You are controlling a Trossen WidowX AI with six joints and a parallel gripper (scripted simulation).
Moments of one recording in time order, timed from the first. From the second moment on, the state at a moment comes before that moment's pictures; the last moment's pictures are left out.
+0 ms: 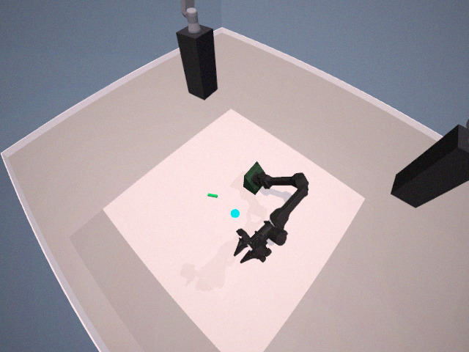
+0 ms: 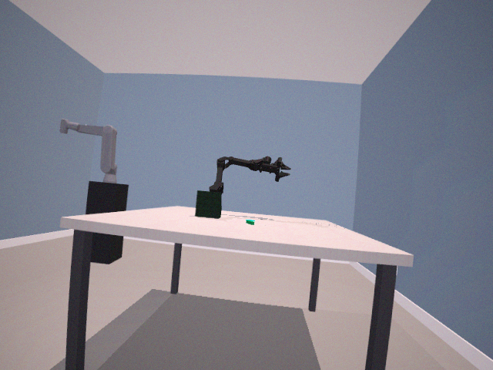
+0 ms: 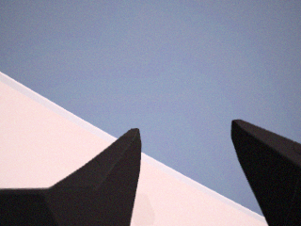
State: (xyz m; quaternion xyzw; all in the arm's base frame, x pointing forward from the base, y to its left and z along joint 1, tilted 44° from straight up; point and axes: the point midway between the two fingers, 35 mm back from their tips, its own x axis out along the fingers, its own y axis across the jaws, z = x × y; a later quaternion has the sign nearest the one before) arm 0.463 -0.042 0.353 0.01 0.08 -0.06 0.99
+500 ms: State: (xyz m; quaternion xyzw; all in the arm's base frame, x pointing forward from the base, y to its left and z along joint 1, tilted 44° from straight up) arm 0.459 -0.157 0.147 0.11 0.40 -0.12 0.90
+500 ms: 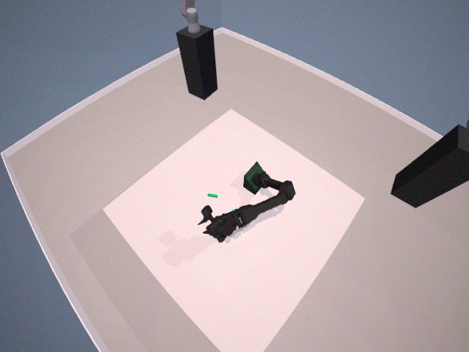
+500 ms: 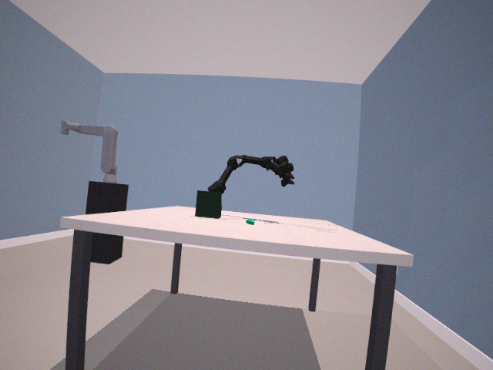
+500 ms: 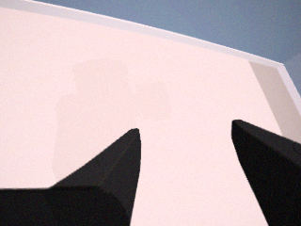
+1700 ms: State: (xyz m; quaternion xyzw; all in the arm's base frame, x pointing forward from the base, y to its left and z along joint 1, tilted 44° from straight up) arm 0.247 -0.210 -0.094 0.59 0.66 -0.14 0.45
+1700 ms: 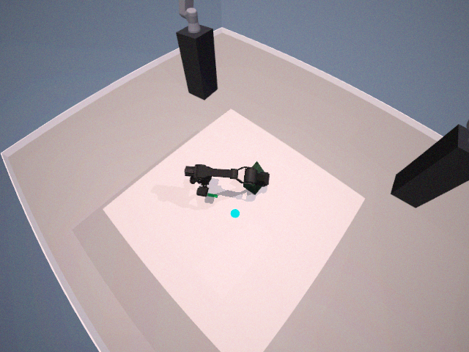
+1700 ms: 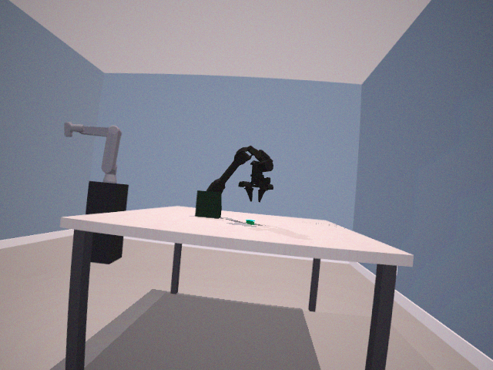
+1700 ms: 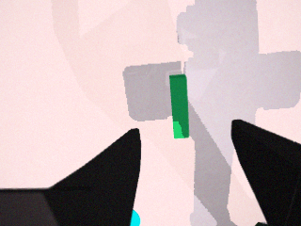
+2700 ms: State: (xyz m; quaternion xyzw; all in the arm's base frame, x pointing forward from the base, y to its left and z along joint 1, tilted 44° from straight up) arm 0.249 -0.138 -0.165 0.59 0.67 -0.13 0.42
